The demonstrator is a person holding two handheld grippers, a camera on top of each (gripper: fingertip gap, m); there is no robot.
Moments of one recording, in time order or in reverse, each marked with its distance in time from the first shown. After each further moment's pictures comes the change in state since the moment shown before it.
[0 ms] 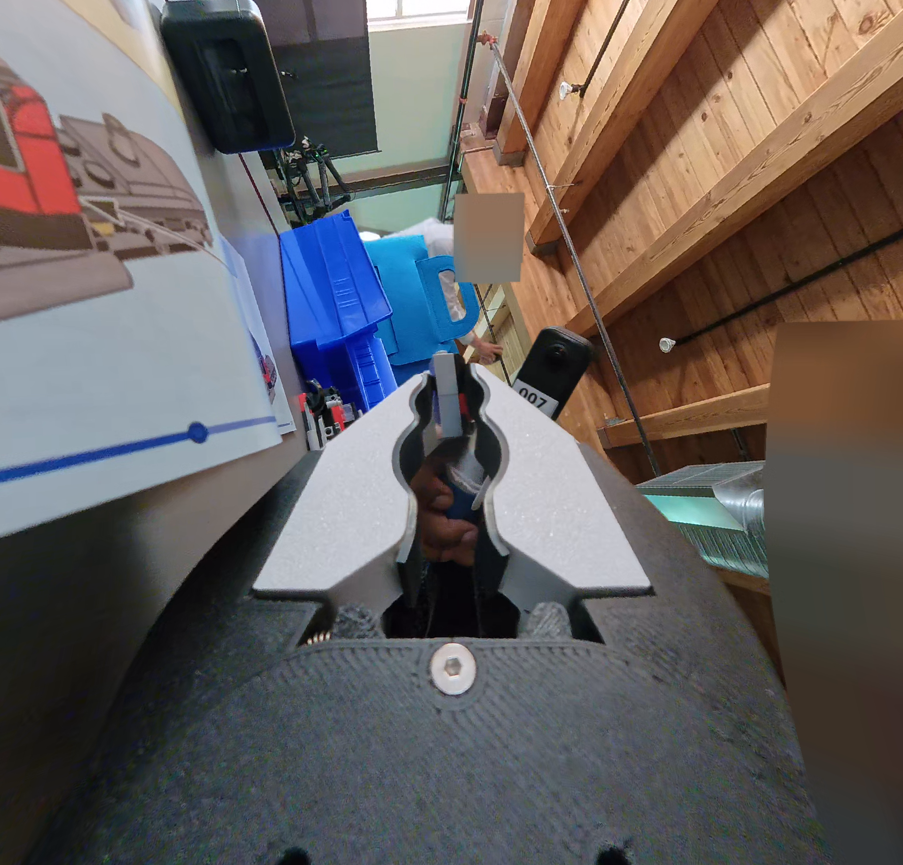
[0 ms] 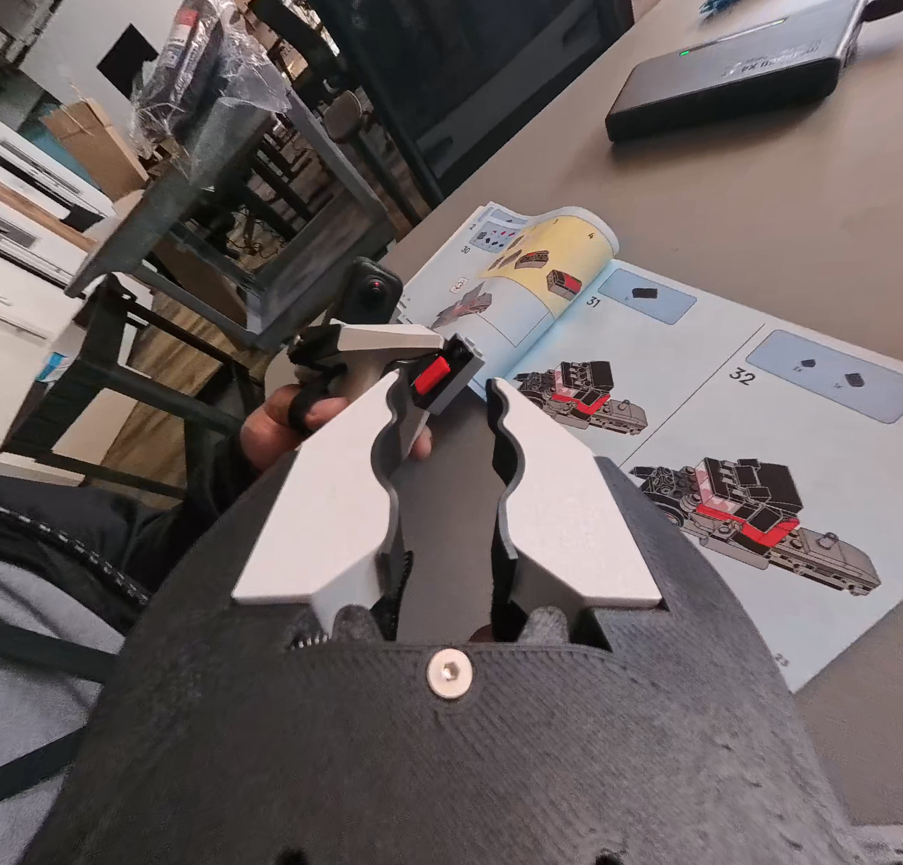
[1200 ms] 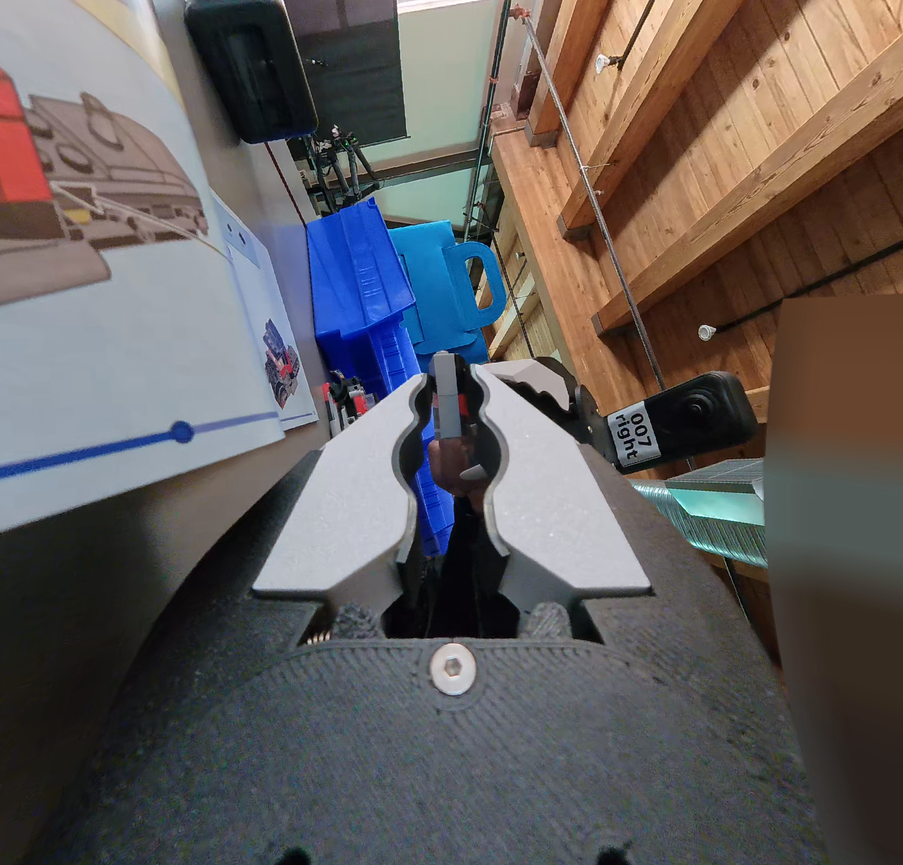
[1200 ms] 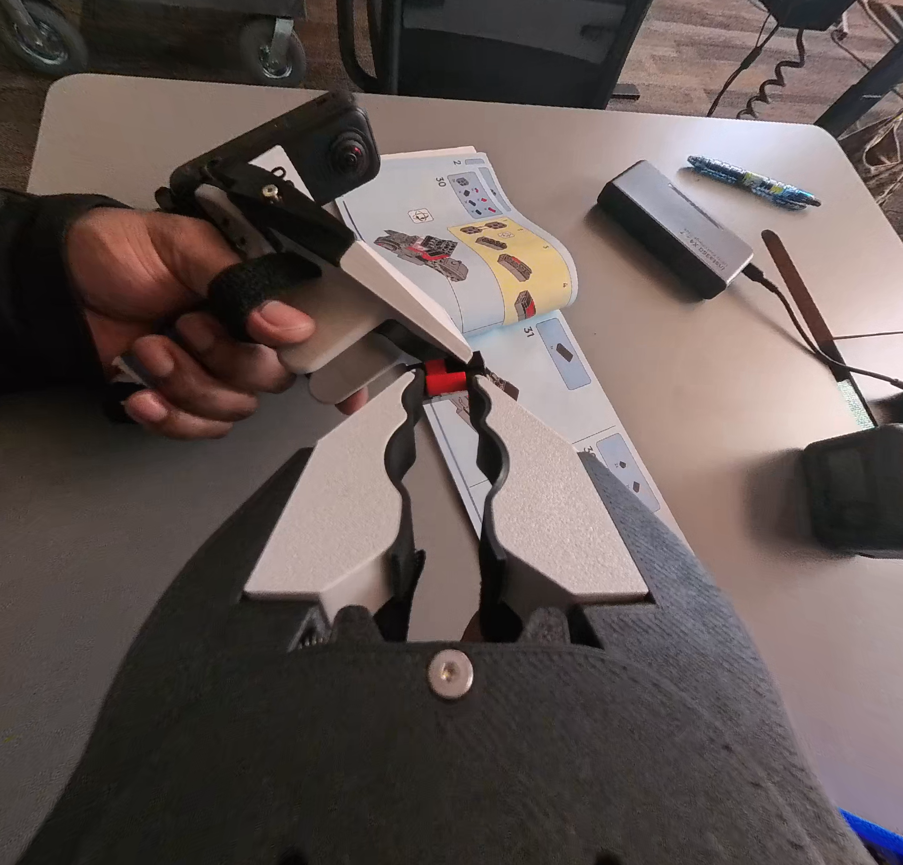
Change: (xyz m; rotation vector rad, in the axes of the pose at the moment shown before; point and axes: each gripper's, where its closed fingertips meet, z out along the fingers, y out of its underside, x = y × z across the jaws) left arm -0.007 0.005 0.003 -0.028 -0.065 0.032; right arm 0.000 0.005 0.000 -0.209 0.205 -0.740
